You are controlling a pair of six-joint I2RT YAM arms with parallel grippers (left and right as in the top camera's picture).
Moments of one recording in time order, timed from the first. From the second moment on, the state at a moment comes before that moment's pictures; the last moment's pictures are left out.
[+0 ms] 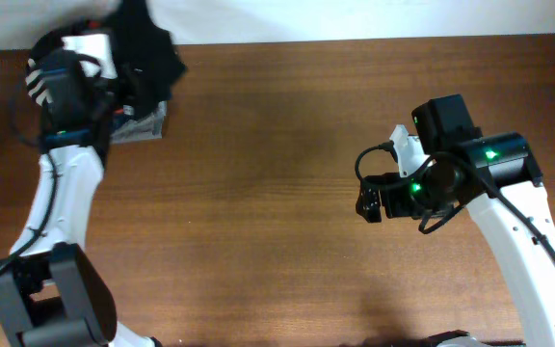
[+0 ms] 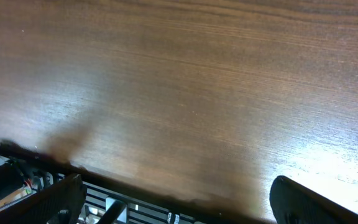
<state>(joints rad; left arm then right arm) 0.19 1.75 1.34 0.01 0.29 -0.07 0.20 1.40 1.46 -1.44 -0.27 0.13</state>
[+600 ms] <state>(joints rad) 0.34 1.99 1.35 0.30 0.23 -0.13 0.20 1.40 1.46 -1.49 -0.26 0.13</state>
